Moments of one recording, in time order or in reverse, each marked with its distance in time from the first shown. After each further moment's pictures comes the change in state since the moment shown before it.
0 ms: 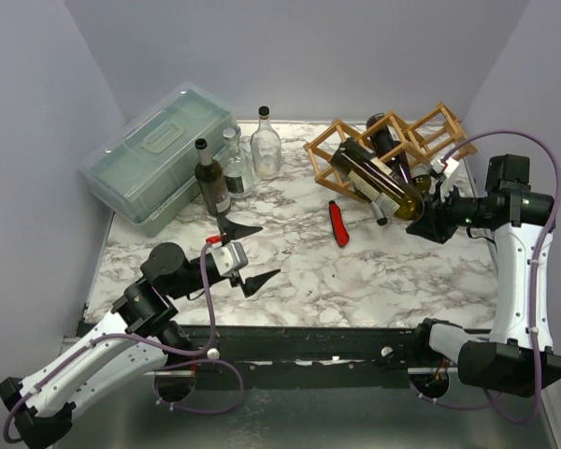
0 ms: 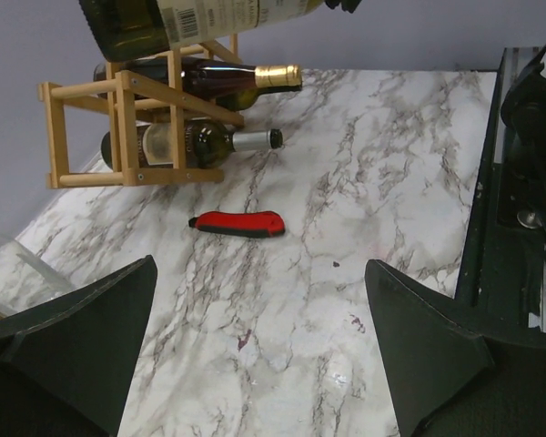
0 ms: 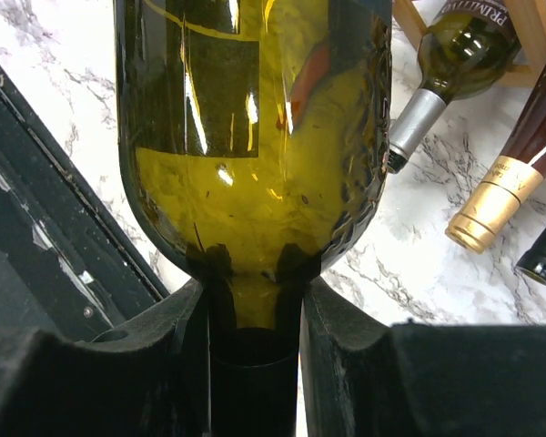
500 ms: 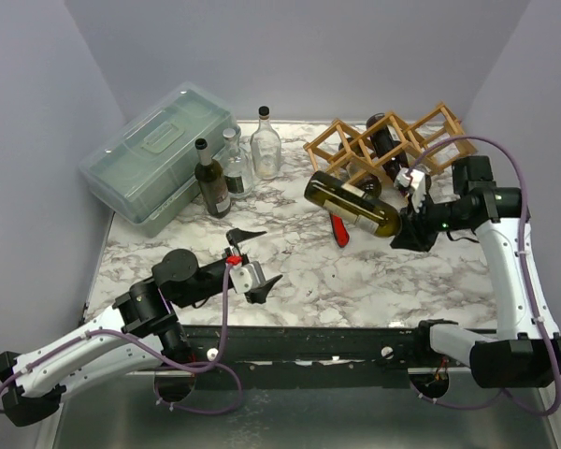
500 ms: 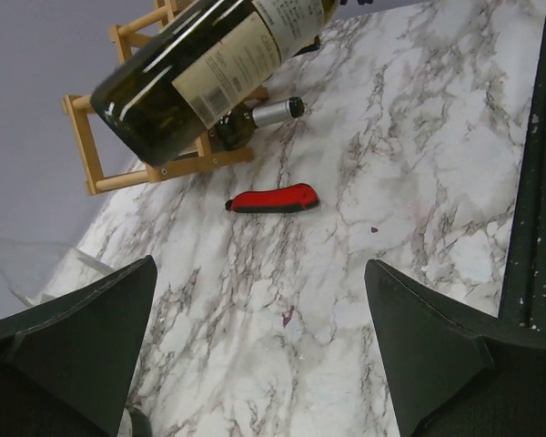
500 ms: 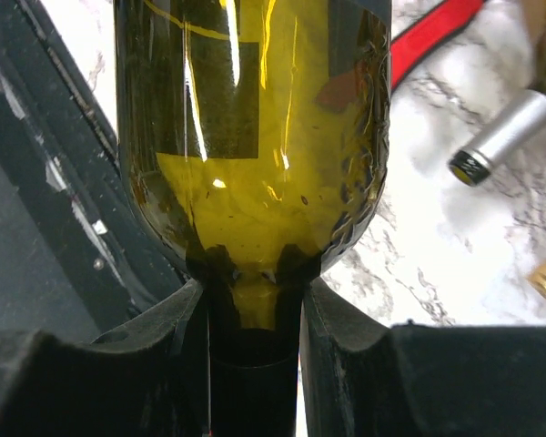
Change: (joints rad) left arm -0.240 0.031 0.045 -0.117 -0.253 0.216; right arm 0.192 0.024 -0.055 -0.005 0.097 -0.018
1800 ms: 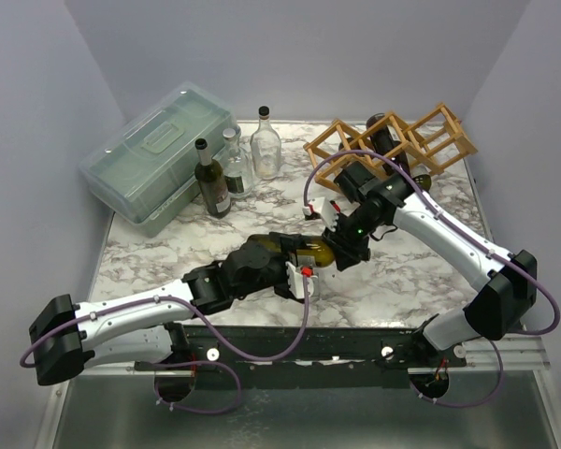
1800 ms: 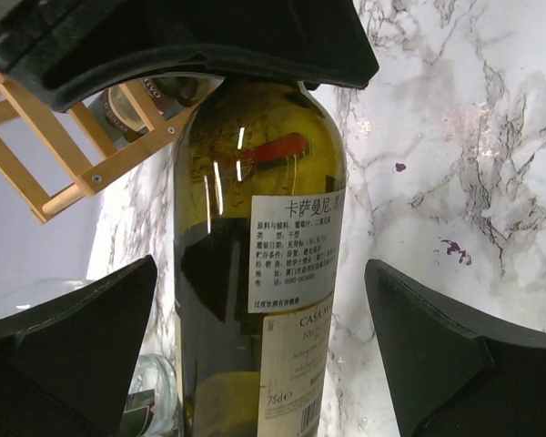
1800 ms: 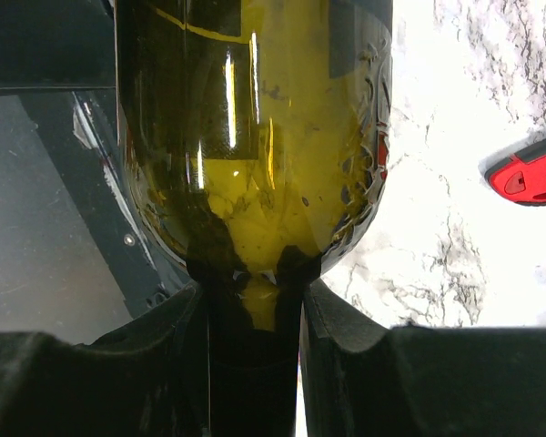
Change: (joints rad) left arm -0.082 0.452 -0.008 0.215 -0.111 0.302; right arm 0.697 0.333 0.064 0.129 0.298 0.303
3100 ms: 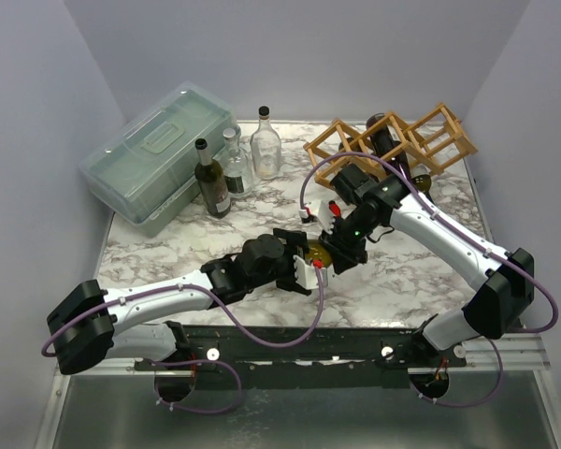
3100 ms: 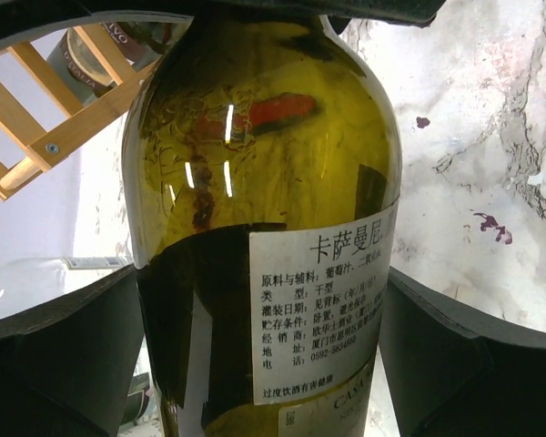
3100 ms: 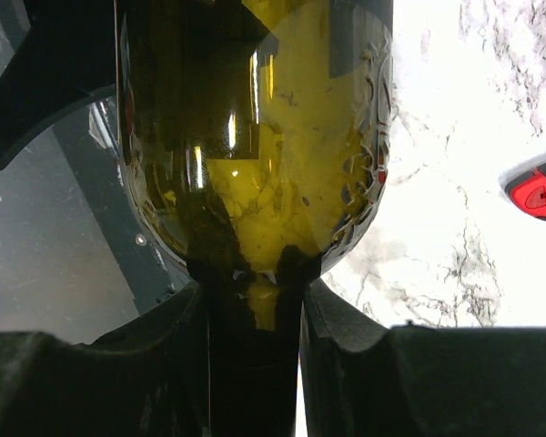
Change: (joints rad) left arm 0.056 0.177 0.027 0.035 -0.021 0.040; right arm 0.026 0.010 0.000 -0.001 -0.017 0.009
